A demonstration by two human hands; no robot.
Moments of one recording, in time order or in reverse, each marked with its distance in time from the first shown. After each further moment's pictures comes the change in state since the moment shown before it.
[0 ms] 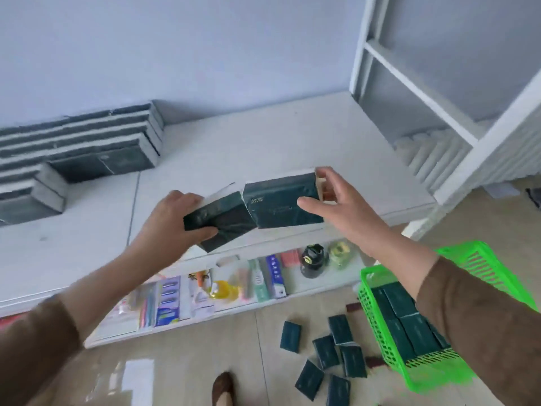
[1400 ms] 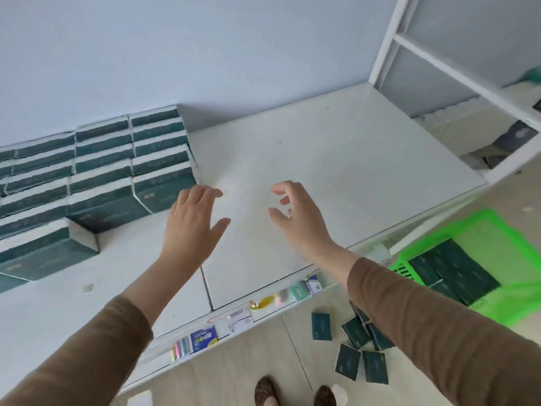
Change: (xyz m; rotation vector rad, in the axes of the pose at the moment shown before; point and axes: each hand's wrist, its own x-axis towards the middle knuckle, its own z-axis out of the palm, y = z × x) left_hand 0.079 -0.155 -0.032 0.214 0.111 0.329; right_hand 0.096 -0.019 0.236 -0.322 0.314 -0.029
